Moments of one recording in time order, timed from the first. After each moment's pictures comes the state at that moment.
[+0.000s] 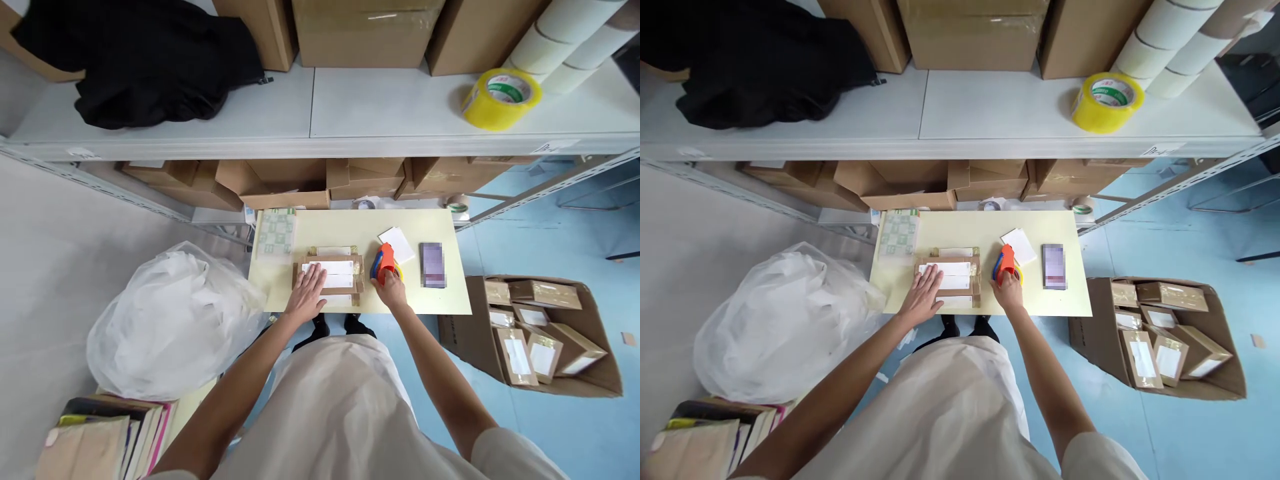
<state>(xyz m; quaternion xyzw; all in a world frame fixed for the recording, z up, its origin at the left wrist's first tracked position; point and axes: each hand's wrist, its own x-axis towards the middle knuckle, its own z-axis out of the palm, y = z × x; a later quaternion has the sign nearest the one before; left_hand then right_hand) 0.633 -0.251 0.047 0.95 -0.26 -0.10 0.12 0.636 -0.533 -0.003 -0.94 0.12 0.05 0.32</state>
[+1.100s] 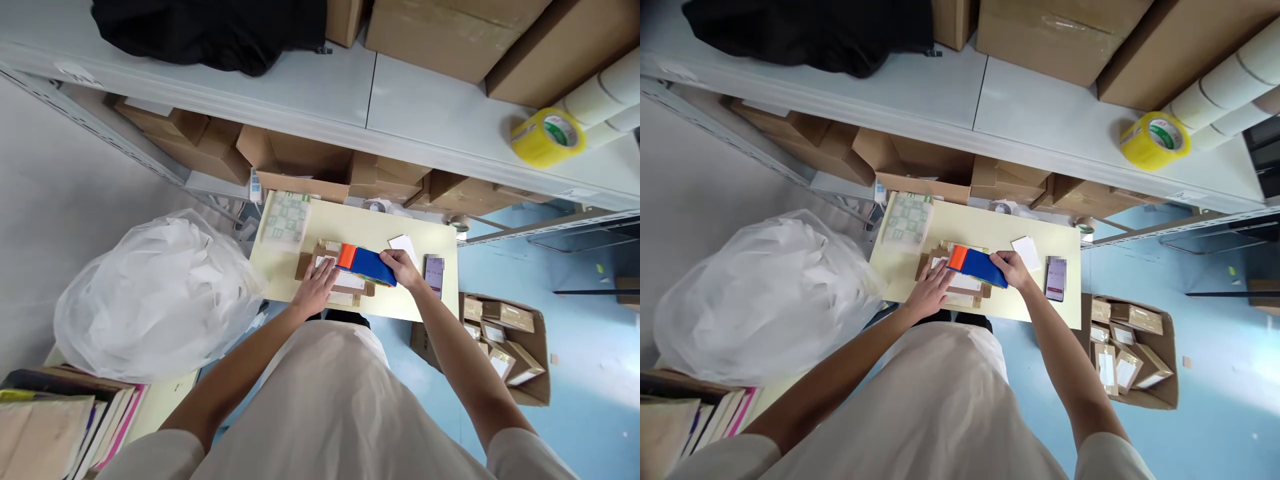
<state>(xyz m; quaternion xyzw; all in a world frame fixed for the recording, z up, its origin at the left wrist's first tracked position) 0.632 -0.245 0.054 0.93 -0.25 -0.10 0.24 0.711 -0.498 0.121 -0.80 0.00 0.23 0.56</state>
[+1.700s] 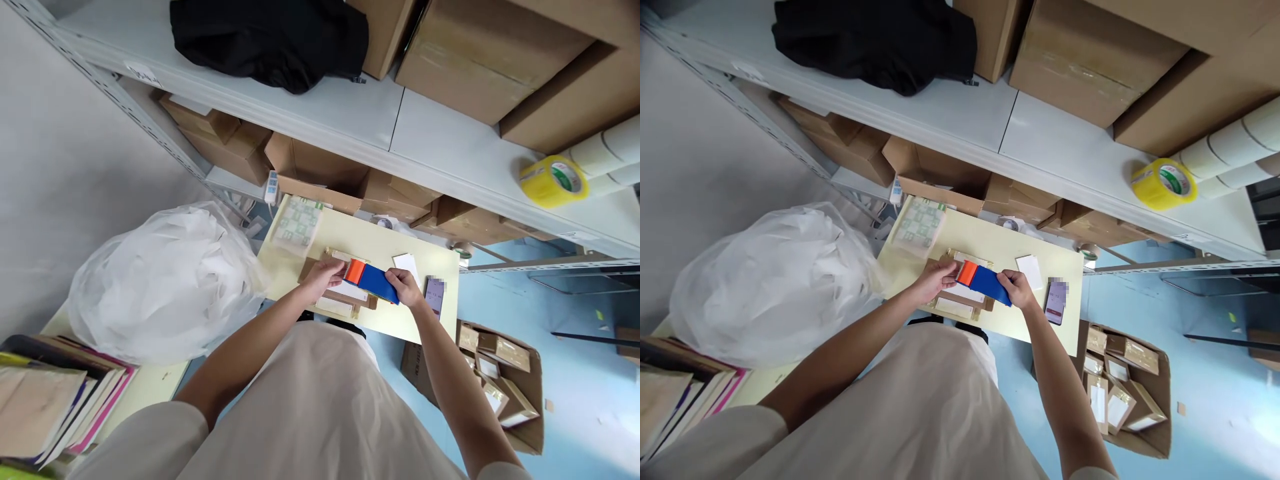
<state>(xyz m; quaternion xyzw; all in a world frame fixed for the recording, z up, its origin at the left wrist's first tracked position) 0.679 -0.258 0.088 0.49 0.22 -0.24 0.81 0.709 -0.505 0.108 -0.83 -0.05 0.22 0.50</state>
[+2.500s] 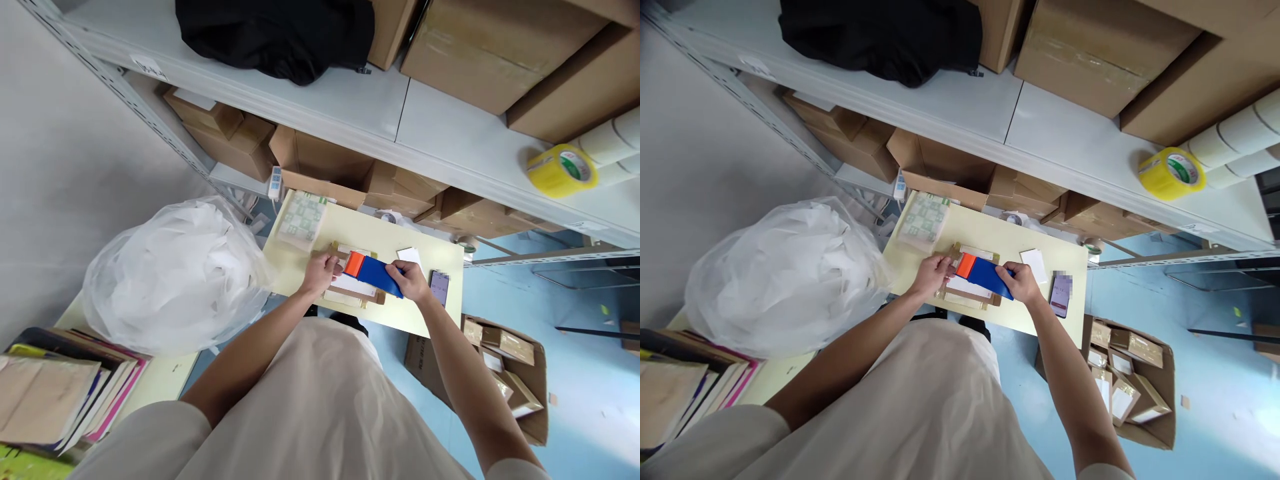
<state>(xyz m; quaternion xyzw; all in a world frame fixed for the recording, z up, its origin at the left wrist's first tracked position) 0.667 -0.252 0.086 0.65 0.23 -0.15 0.71 0.700 -0.485 0.138 -0.89 -0.09 0.17 0.40</state>
